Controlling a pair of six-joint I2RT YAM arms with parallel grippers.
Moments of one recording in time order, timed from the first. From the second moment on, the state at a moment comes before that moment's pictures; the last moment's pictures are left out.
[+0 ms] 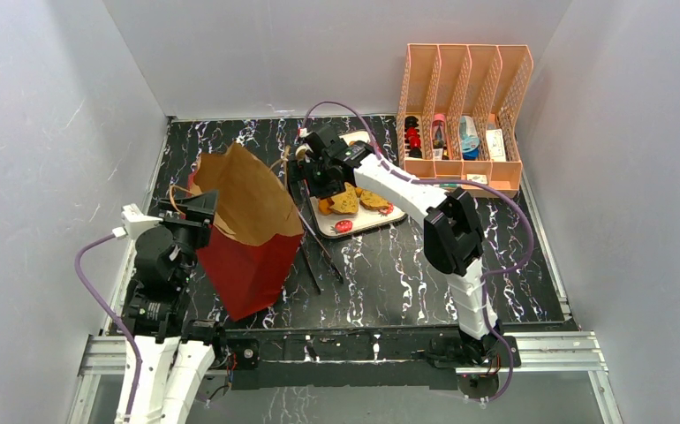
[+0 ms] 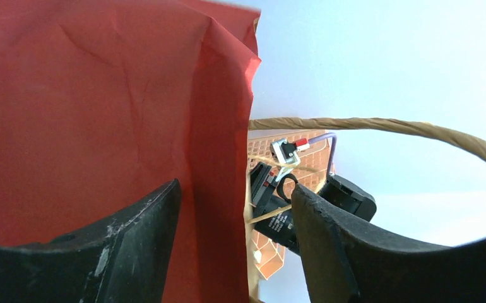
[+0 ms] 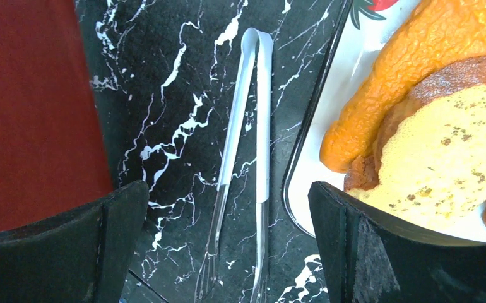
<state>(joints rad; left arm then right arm) -0.09 0.44 0.68 -0.44 -0.15 -1.21 0.73 2.12 1.93 -0.71 -0.21 0.37</state>
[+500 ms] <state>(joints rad) -0.09 0.40 0.78 -0.62 -0.18 -1.16 0.74 2.03 1.89 -0.66 -0.20 0.39</state>
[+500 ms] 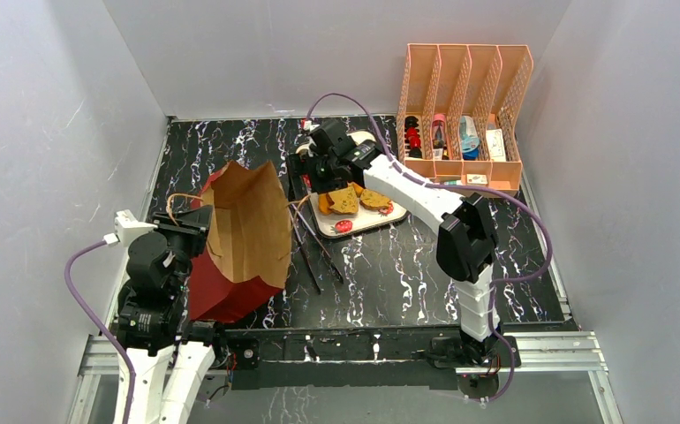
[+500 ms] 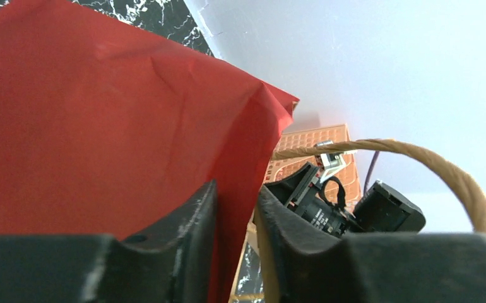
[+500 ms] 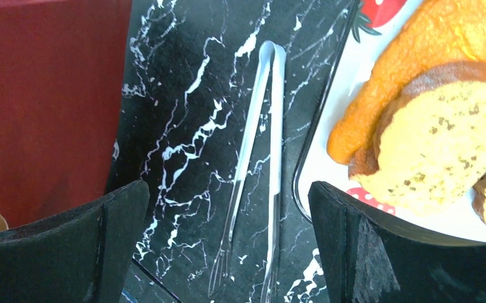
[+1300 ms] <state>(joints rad) -0.09 0.53 0.76 -0.47 -0.18 -1.15 0.62 1.55 1.60 -0.58 -0.06 0.48</state>
